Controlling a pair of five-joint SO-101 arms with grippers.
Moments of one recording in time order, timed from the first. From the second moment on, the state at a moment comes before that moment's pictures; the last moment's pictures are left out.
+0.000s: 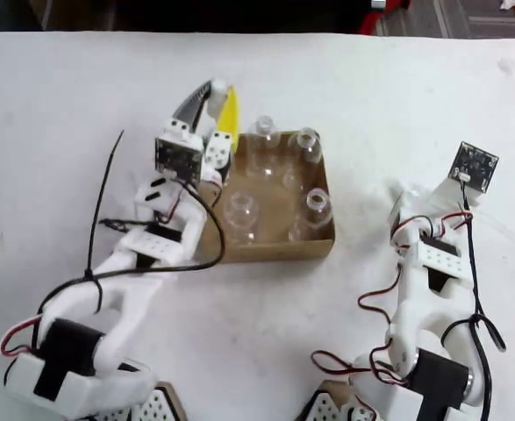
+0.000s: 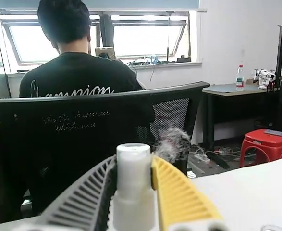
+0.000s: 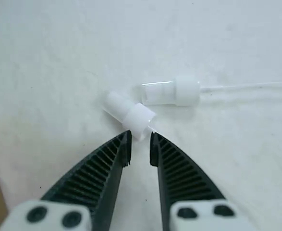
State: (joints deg) left arm 12.4 -6.9 56.4 -49.4 -1.5; right arm 18.5 -15.2 56.8 10.6 -3.7
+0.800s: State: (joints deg) left arm 12.6 -5.2 64.2 -55.2 -1.4; right arm 18.5 -15.2 56.8 10.6 -3.7
